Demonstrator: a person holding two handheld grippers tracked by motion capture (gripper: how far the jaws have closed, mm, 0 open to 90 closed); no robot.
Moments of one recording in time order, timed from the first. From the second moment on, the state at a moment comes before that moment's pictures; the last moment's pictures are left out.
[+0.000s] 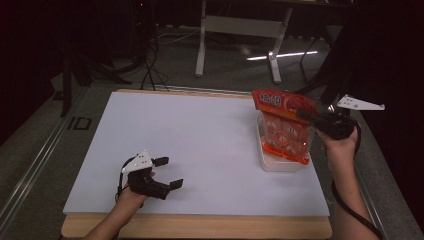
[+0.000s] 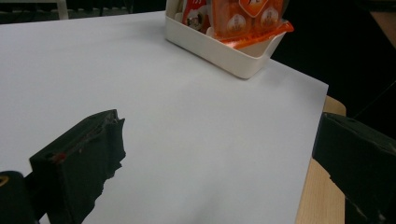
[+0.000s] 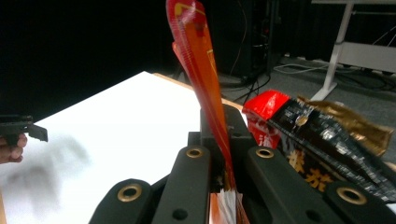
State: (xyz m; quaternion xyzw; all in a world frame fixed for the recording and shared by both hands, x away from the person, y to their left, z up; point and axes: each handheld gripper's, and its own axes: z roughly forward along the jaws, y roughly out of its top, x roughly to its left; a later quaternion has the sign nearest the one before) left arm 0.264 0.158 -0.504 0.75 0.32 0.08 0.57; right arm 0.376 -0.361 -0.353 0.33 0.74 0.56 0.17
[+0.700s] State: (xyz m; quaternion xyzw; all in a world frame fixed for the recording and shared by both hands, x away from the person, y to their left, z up) left arm 0.265 0.159 -0.506 0.75 0.32 0.07 0.57; right arm 0.376 -0.391 -0.403 0.39 0.72 0.55 0.17
